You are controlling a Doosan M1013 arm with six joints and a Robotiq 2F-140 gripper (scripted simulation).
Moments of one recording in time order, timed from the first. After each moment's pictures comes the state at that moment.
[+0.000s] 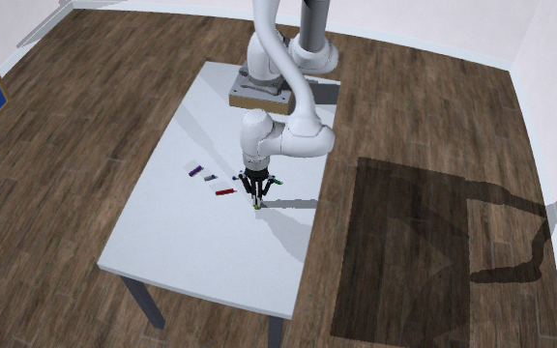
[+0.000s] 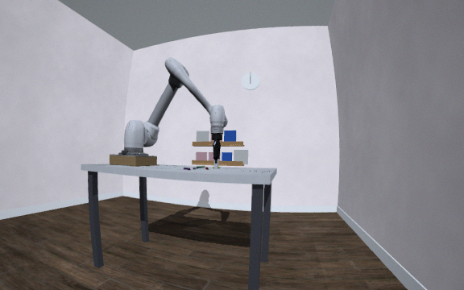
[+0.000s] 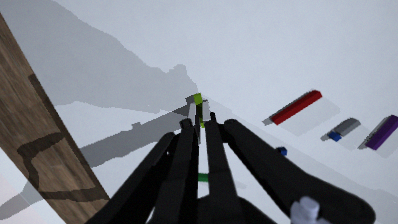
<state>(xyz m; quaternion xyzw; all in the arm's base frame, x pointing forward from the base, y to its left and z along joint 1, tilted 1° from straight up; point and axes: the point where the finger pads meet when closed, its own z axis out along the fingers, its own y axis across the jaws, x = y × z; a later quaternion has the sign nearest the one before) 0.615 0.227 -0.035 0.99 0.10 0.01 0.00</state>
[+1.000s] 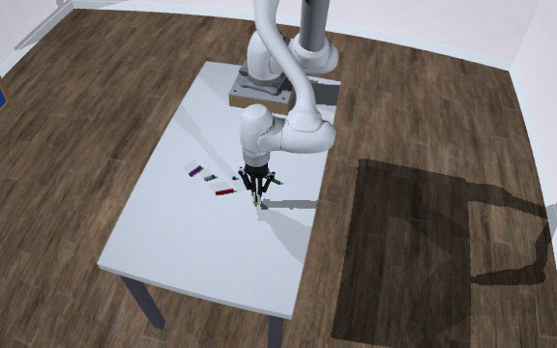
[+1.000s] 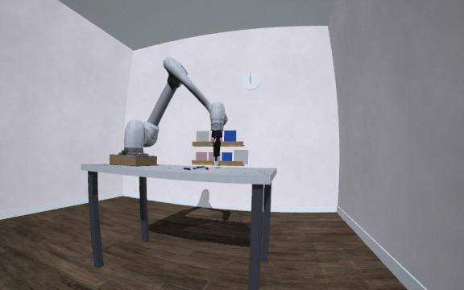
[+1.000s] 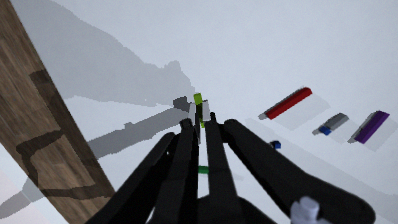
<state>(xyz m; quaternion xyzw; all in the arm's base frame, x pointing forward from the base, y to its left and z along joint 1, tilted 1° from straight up) 0.615 0.227 -0.016 0.99 0.10 0.01 0.00</state>
